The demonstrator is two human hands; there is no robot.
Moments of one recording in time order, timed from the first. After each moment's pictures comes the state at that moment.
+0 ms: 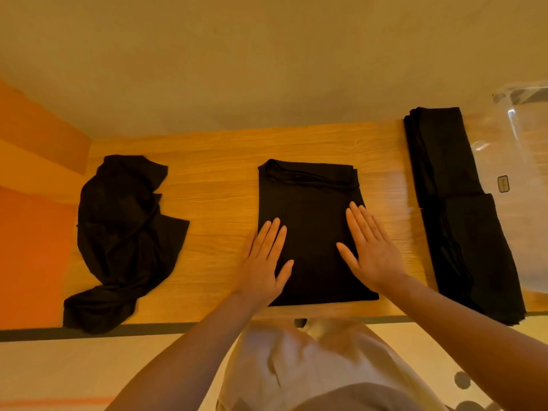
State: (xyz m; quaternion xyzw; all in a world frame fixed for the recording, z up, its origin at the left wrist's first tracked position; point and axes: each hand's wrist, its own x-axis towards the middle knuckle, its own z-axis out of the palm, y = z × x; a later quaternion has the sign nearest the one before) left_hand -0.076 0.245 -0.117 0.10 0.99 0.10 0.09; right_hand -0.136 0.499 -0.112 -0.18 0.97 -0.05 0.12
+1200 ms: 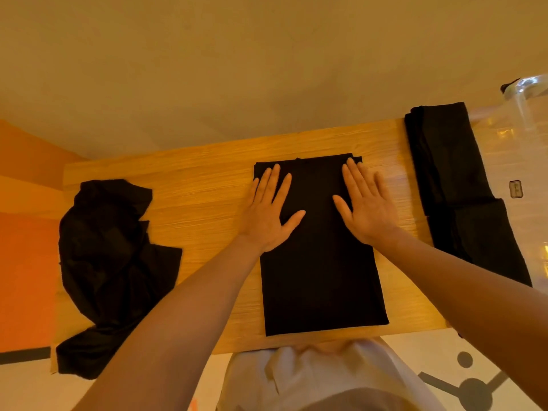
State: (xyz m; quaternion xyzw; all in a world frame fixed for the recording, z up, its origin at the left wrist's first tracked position) left_hand -0.225 0.237 -0.116 0.12 0.98 0.07 0.12; right_hand -0.245 0.474 -0.114 -0.11 0.98 -0.06 0.13
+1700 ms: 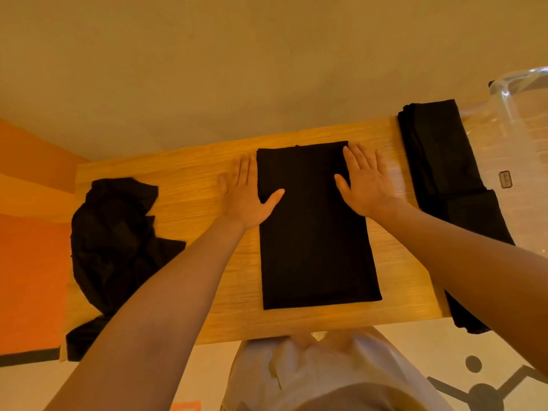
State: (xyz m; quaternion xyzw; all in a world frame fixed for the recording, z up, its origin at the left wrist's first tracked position) left_hand -0.243 0.214 -0.083 -0.01 0.98 0.08 0.17; right_hand -0.275 0.471 -0.086 -0.11 0.98 -0.05 0.14
